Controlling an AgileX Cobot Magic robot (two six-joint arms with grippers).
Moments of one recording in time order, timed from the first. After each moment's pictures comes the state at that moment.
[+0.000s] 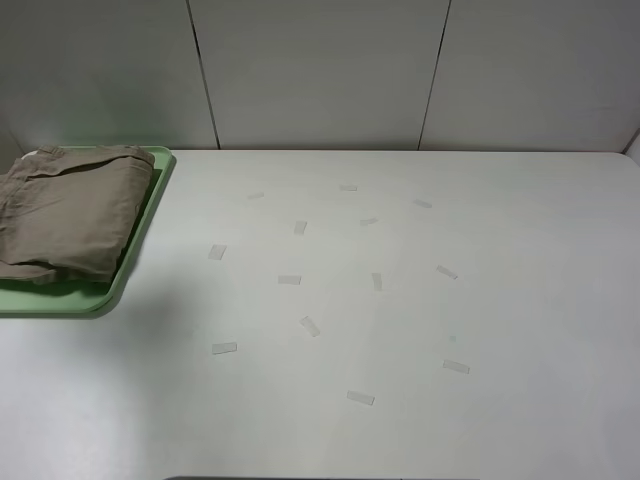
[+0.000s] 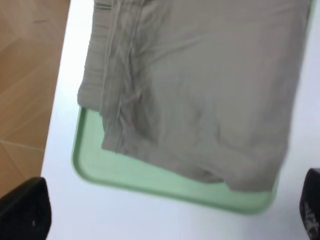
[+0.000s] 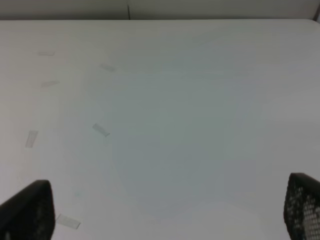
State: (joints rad) left arm 0.22 1.49 -1.50 0.13 1.11 0.00; right arm 0.03 -0.01 -0.49 0.01 1.03 0.04
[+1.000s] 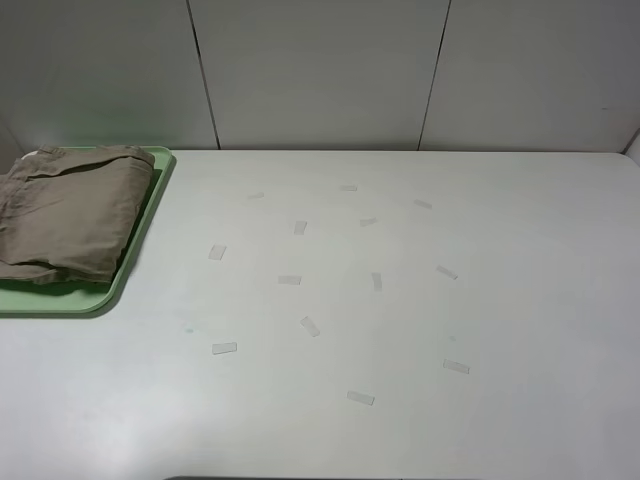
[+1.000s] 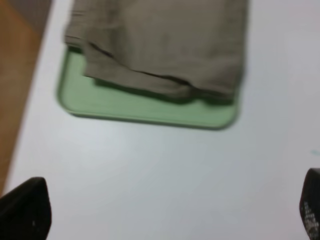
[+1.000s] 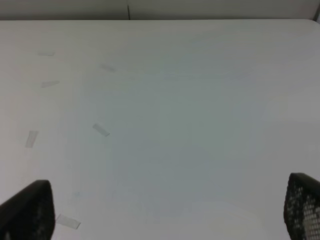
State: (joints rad) left arm 0.22 0.65 -0.90 0.01 1.10 0.09; right arm 0.03 -0.01 -0.49 0.01 1.03 0.04
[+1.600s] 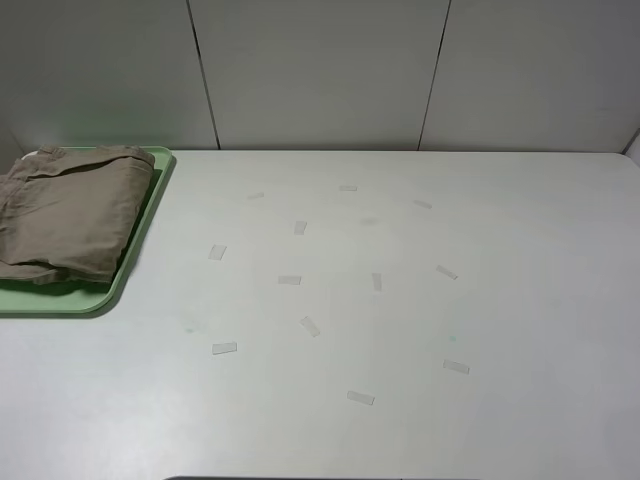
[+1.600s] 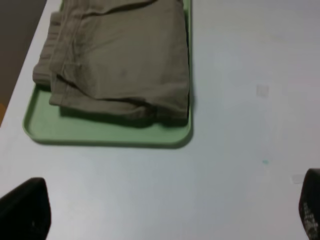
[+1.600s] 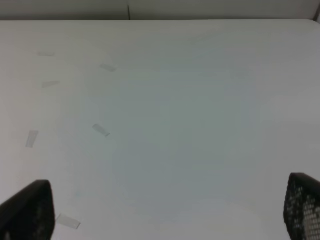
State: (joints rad) left arm 0.22 0.15 -0.76 -0.08 1.16 0.13; right arm 0.03 -0.01 -0.49 0.01 1.03 0.04
